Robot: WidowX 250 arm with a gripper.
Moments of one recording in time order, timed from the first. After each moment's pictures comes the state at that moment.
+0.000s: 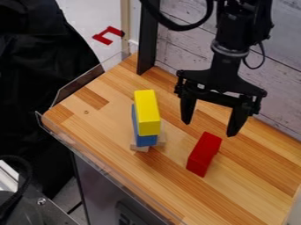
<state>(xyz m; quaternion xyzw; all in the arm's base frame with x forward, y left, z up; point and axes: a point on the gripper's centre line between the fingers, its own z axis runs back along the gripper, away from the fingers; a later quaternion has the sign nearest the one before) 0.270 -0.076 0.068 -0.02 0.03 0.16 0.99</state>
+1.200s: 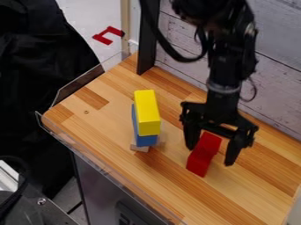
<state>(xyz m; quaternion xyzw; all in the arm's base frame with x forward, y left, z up) 0.275 -0.087 0.005 -0.07 0.05 0.03 1.00</state>
